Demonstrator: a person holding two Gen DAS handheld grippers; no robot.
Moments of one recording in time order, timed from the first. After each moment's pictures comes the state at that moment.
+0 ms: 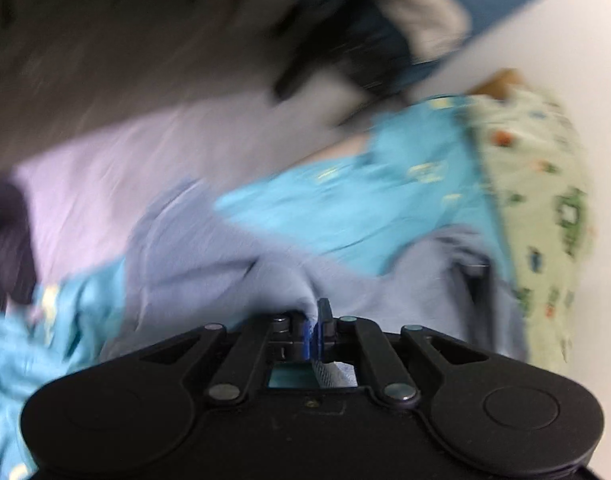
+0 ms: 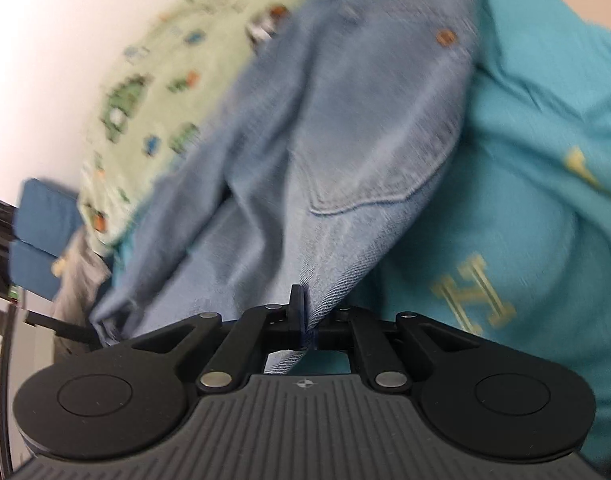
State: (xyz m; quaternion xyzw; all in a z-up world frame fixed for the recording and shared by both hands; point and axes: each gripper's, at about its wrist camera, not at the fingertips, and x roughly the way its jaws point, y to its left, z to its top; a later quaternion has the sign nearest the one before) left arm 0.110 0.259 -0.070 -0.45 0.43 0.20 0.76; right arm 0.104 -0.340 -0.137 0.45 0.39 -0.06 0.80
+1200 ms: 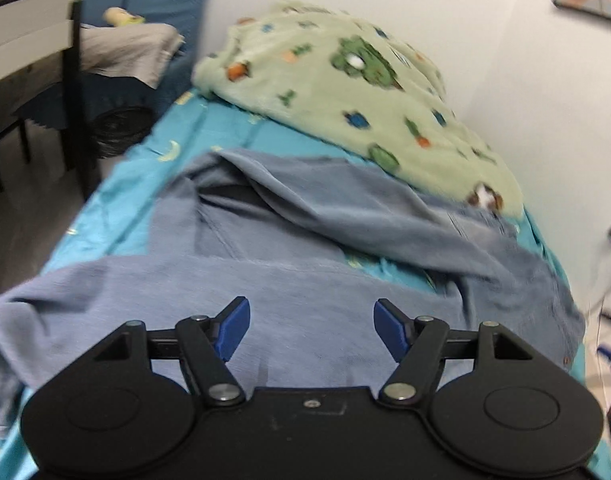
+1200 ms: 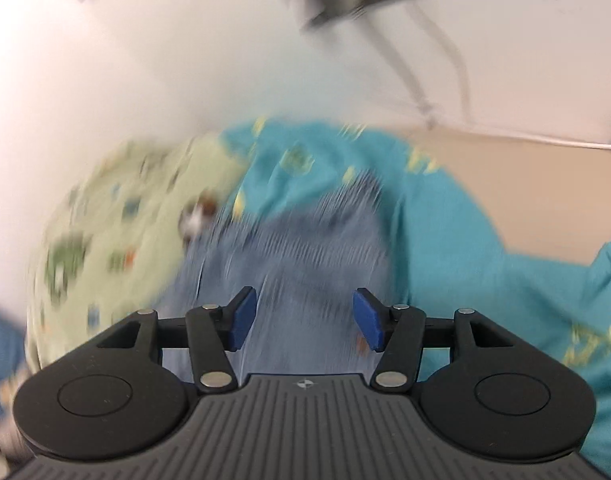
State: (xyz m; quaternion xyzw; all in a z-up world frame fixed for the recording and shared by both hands) left arm 0.135 0.003 -0.036 -0.10 0.38 -0.04 0.92; right arm 0.120 -0.447 -0.088 0.43 0.20 -0.26 0.84
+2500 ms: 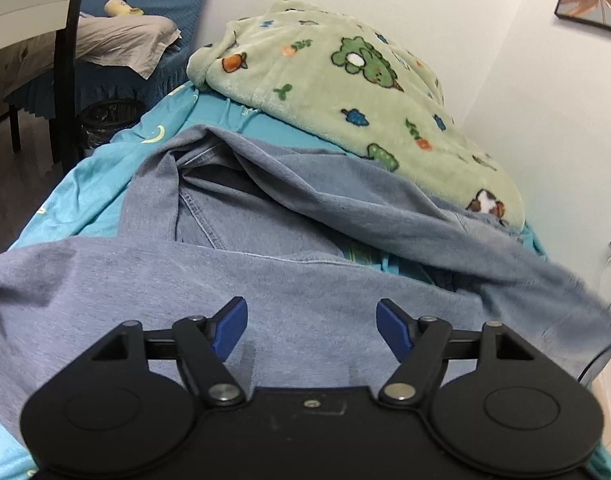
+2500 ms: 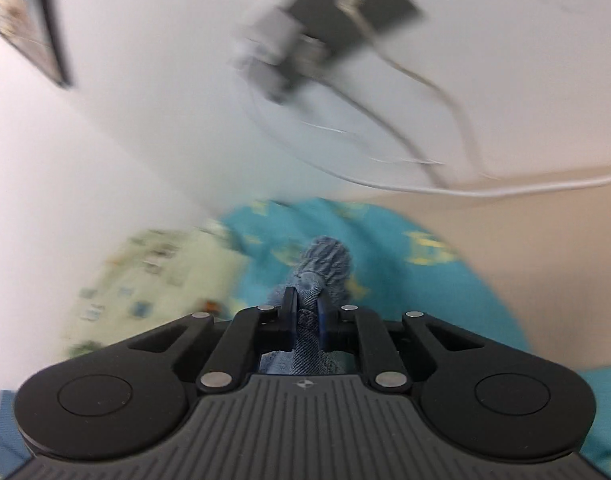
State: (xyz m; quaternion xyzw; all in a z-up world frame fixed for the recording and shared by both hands) left arm 0.146 0.009 -0.069 -0.14 0.34 -0.04 0.93; right arm 0.138 -0.523 -0.115 0.46 0.14 -0.27 0.83
